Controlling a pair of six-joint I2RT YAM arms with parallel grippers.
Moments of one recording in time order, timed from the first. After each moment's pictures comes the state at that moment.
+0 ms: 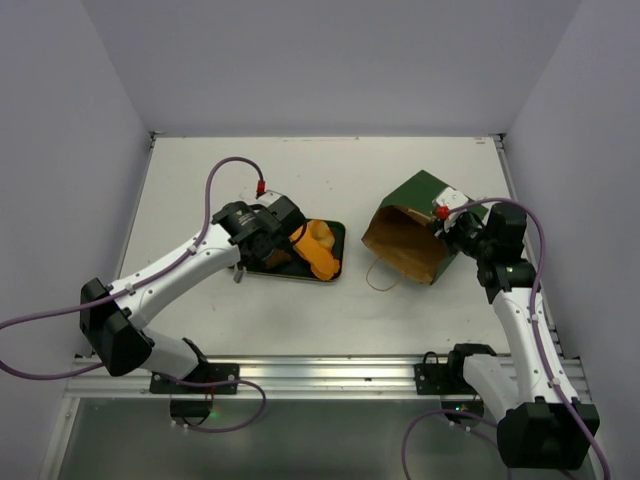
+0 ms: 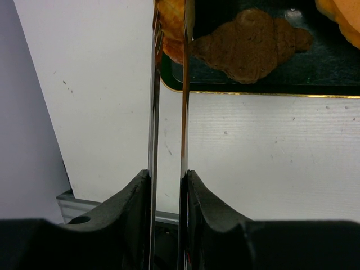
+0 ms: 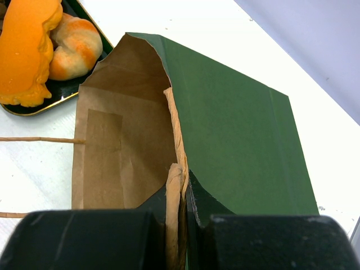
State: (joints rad) left arm -0.81 1.43 1.35 -1.30 -0.61 -0.52; right arm -0.04 0.88 0.74 -0.32 -0.62 -0.59
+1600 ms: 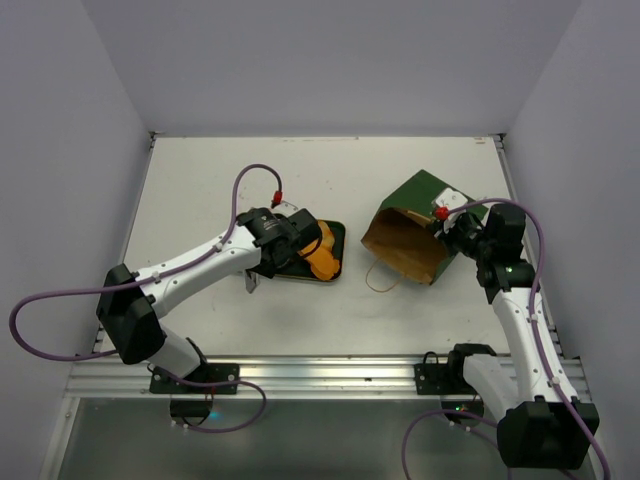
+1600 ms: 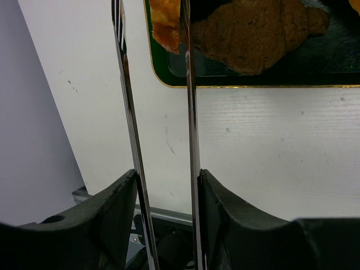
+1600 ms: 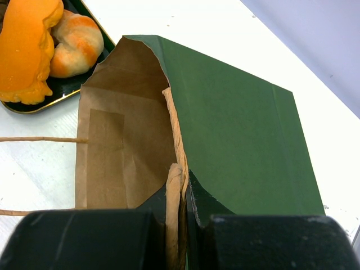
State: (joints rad) left arm -0.87 1.52 1.33 -1.31 -0.67 -0.55; right arm -0.04 0.88 0.73 -0.32 -0.62 -0.59
